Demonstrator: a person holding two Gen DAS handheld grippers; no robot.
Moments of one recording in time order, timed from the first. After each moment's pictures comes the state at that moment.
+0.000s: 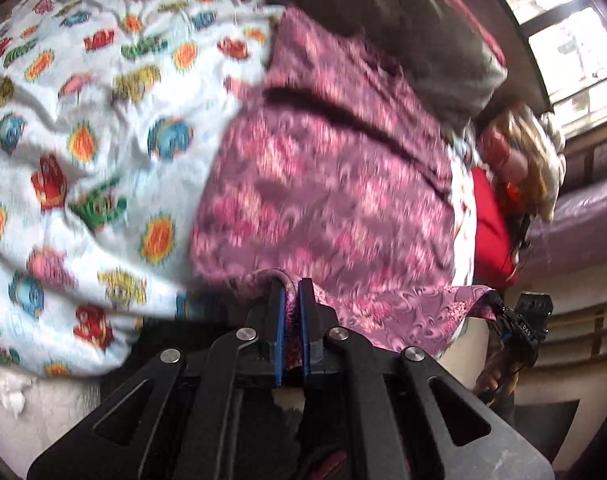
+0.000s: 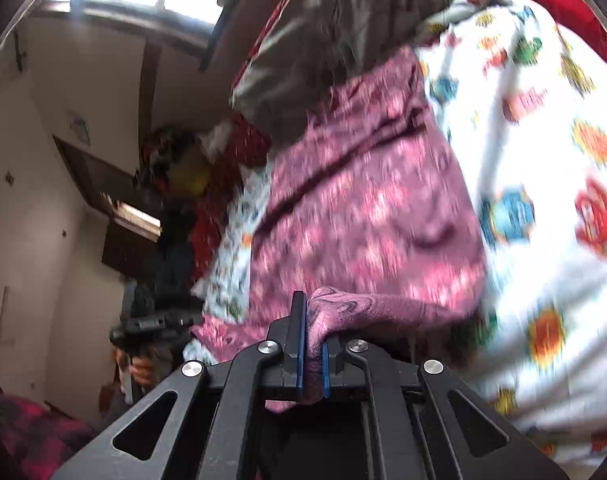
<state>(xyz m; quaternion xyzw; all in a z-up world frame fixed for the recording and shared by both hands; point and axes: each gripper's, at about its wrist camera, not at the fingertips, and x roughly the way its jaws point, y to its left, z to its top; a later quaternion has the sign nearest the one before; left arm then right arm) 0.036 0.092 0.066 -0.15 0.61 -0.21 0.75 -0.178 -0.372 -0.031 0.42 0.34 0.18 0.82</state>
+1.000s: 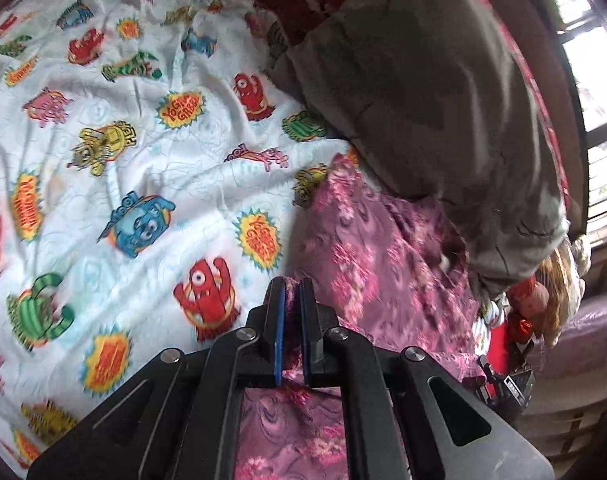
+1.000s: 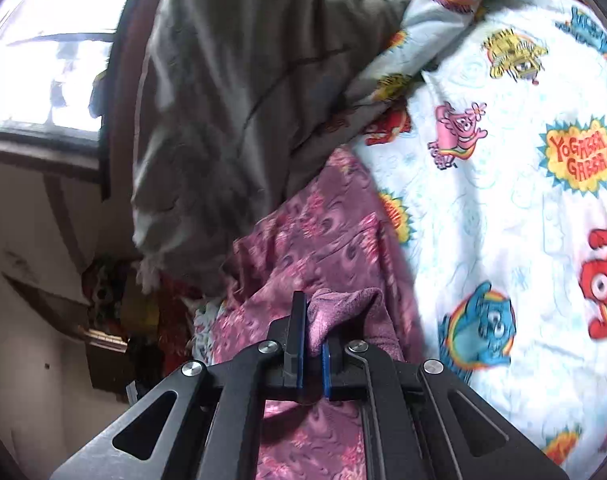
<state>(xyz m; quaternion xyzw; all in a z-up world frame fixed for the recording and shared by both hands) 0.315 0.055 0.013 -0.22 0.58 -0.13 0.77 0.068 -0.469 -0.071 0.54 0.32 0.02 0.78</state>
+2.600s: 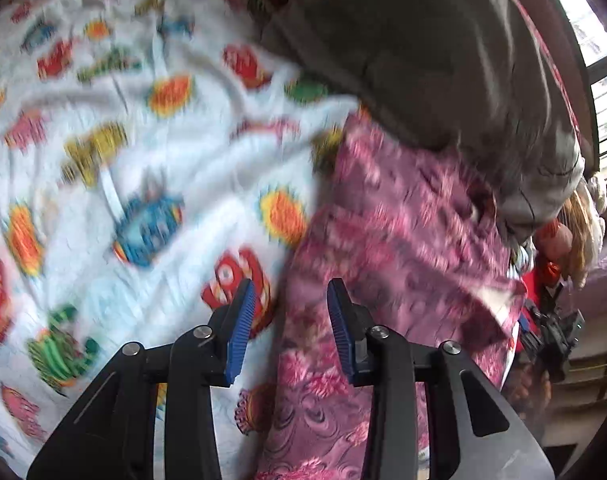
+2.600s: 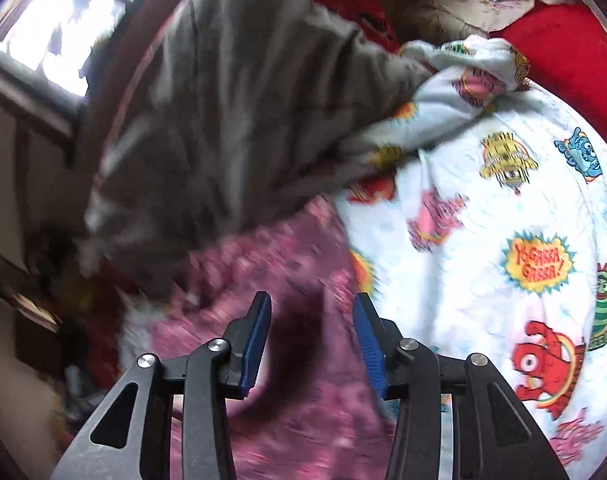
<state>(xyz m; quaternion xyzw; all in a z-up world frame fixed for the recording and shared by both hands) 0.315 0.054 -0.010 -0.13 0.62 -0.17 0.75 0.074 -0.463 -0.035 0.39 0.36 -0.07 0.84</state>
